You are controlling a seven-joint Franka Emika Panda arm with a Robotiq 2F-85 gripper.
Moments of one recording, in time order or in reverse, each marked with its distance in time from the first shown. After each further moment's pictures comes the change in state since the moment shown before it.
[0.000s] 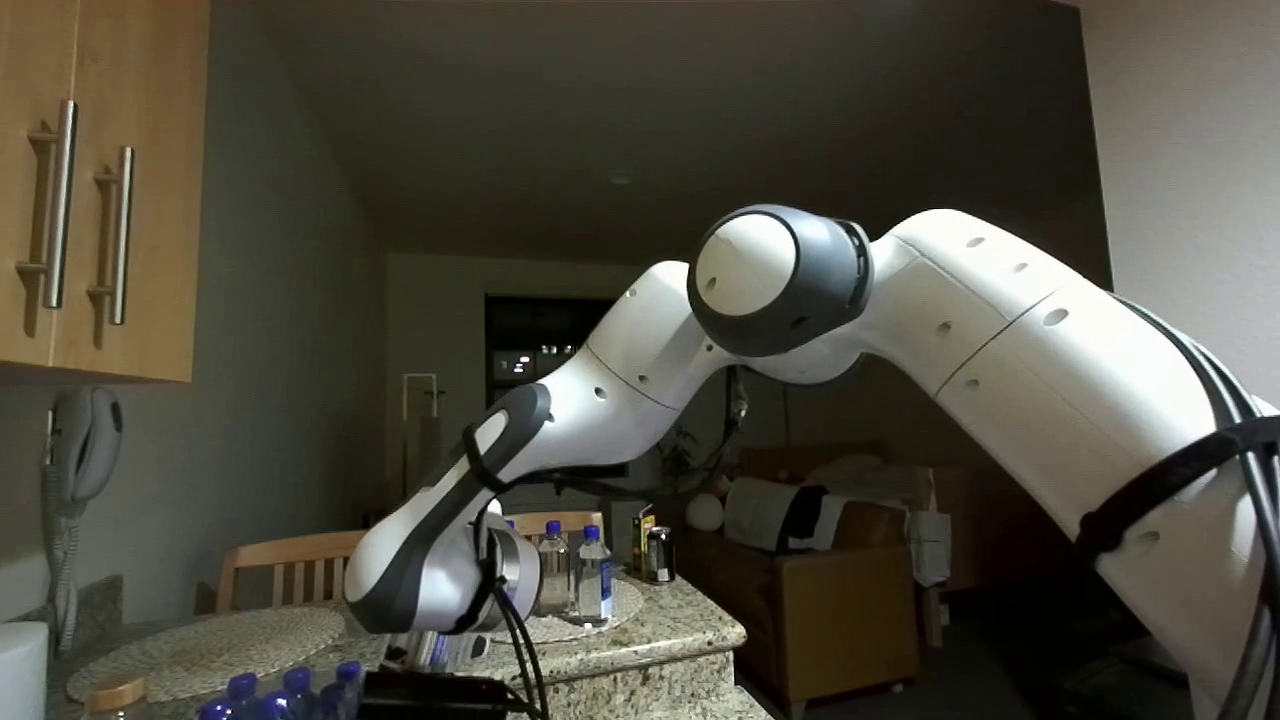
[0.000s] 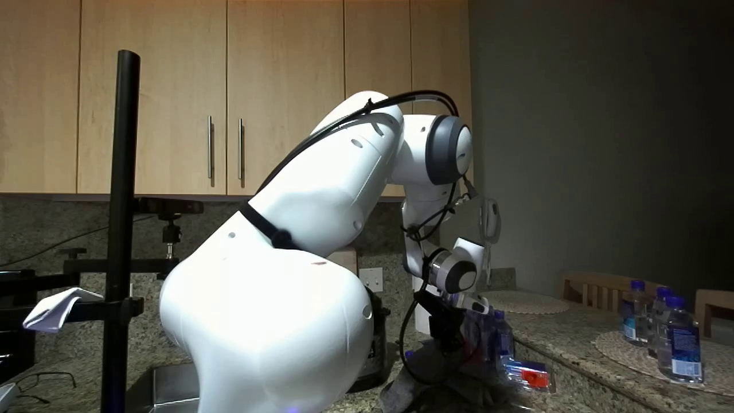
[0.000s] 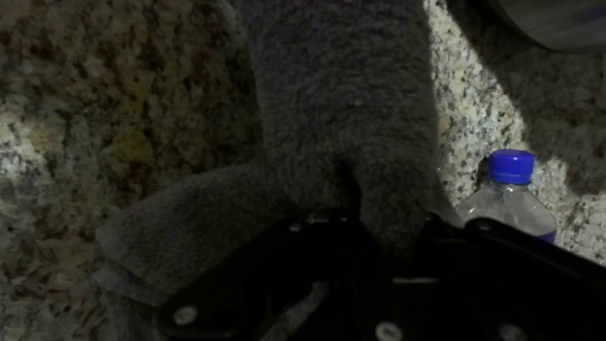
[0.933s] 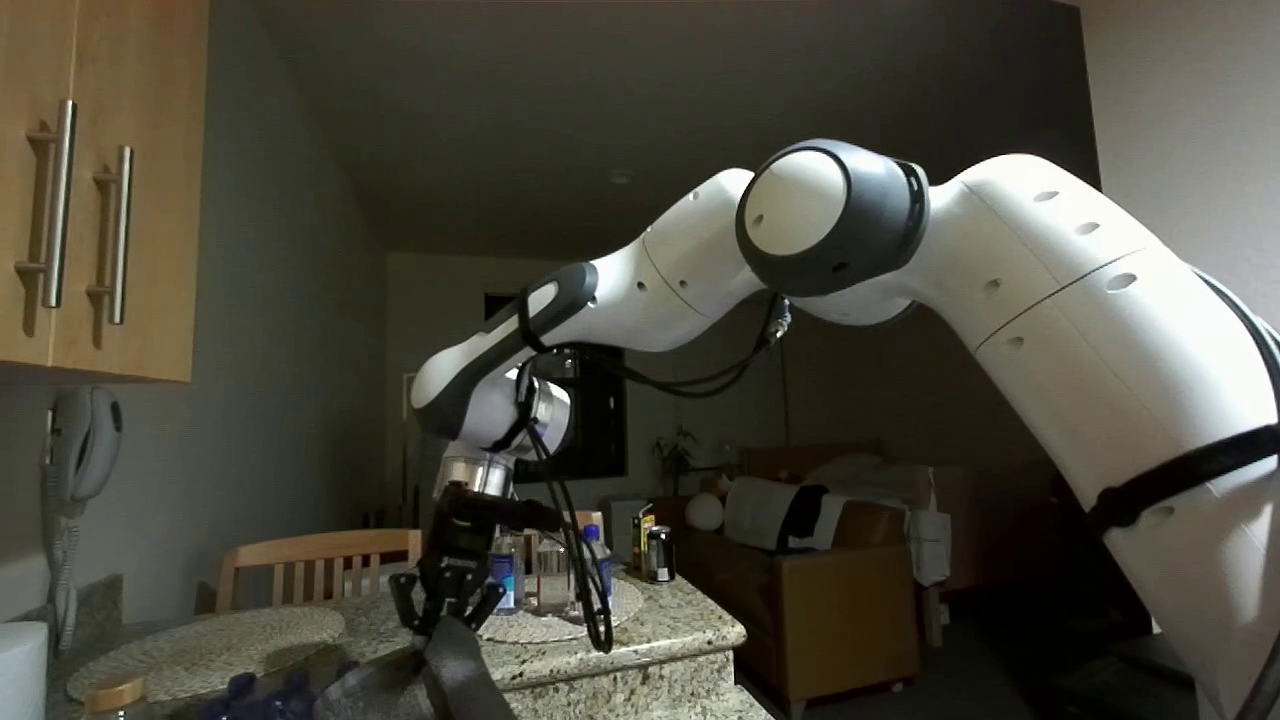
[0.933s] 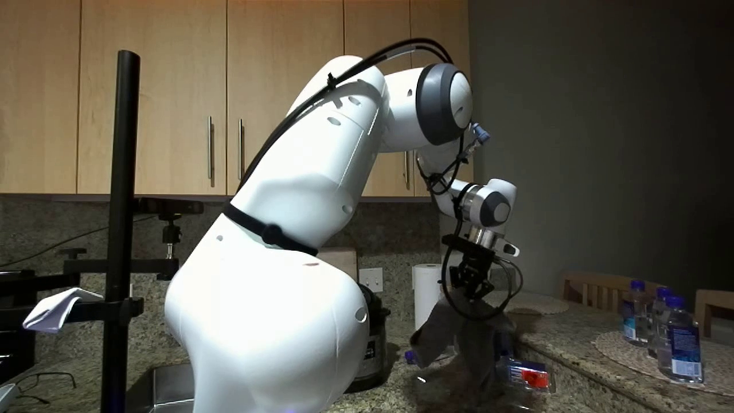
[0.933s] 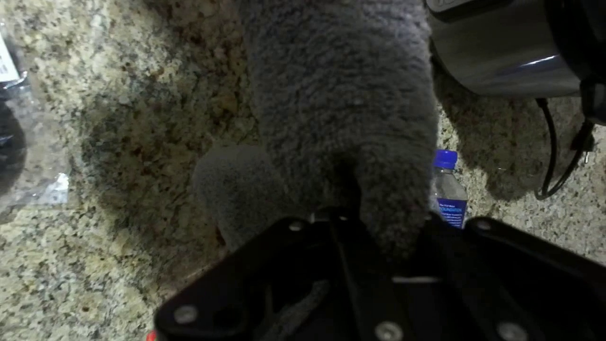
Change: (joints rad) arm -0.063 -0.183 -0.083 0.175 0.001 -0.510 -0.189
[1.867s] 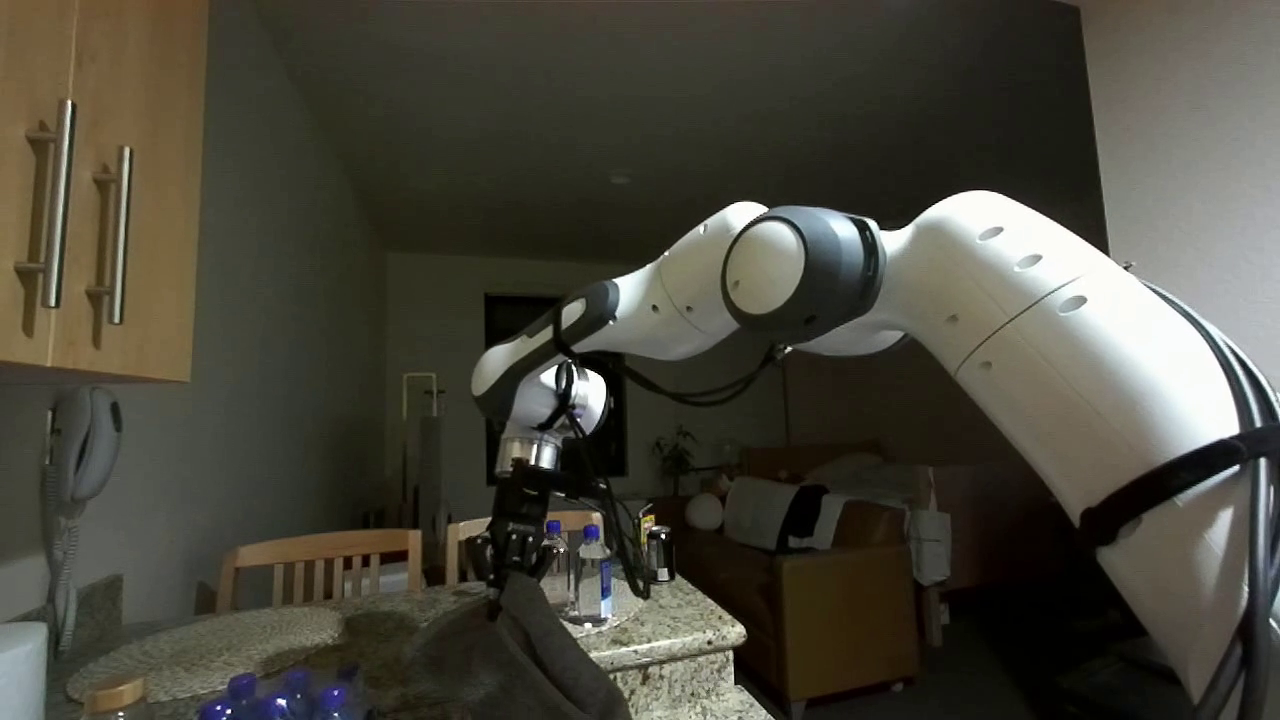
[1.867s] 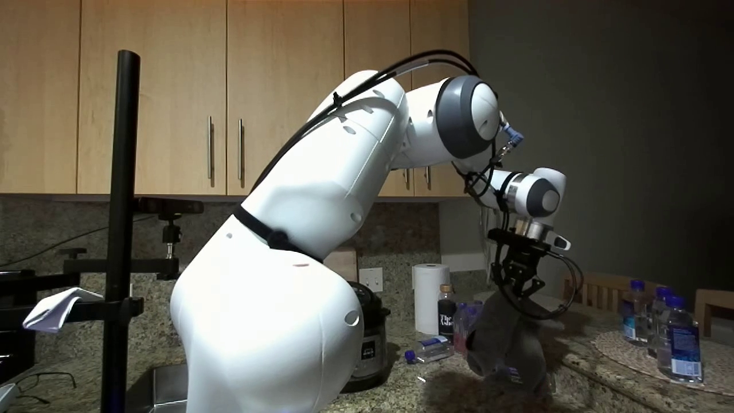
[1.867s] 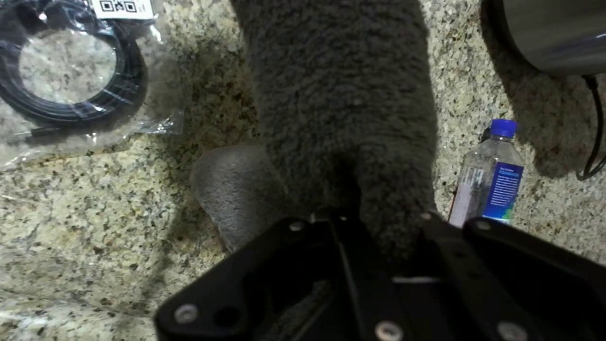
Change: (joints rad) arm -0.077 0.104 -0.090 0.222 -0.023 -0.164 -0.170
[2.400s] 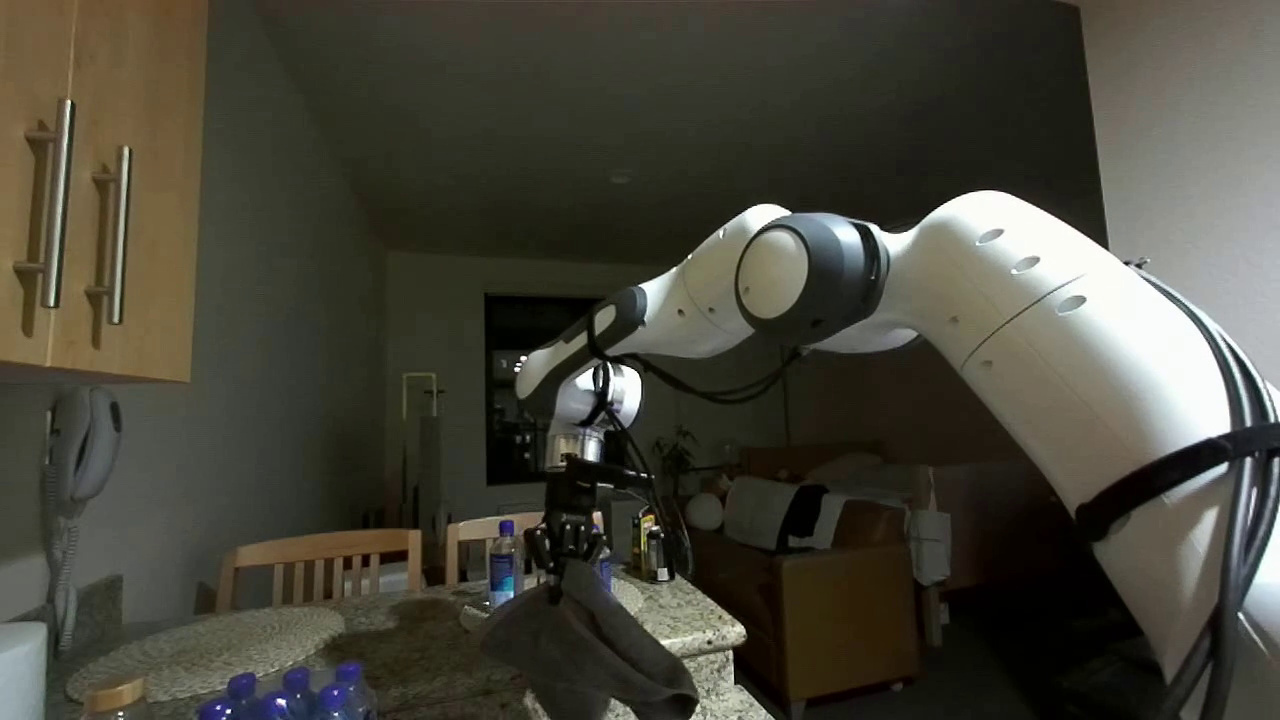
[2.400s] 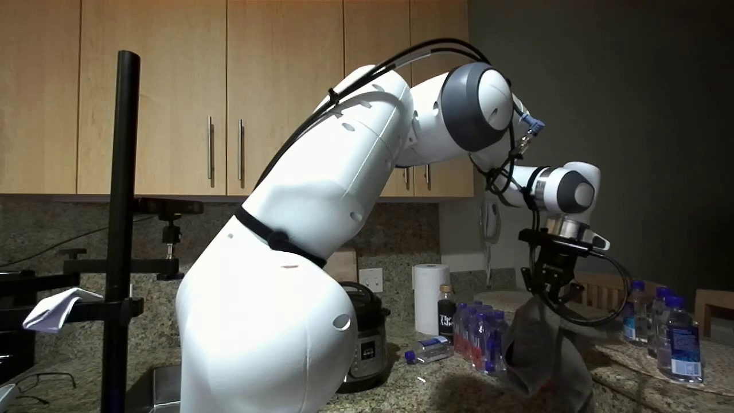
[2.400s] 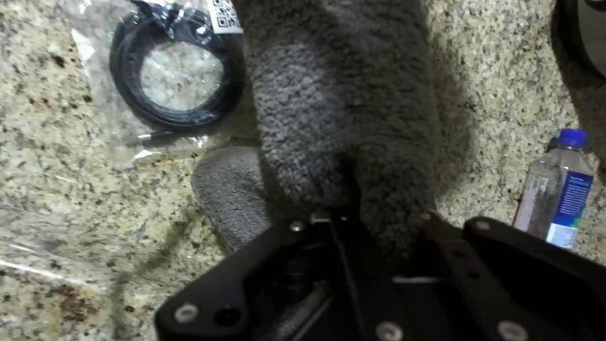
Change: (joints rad) arm -0.073 -0.010 -0.042 -0.004 -0.055 -0.041 -0.092
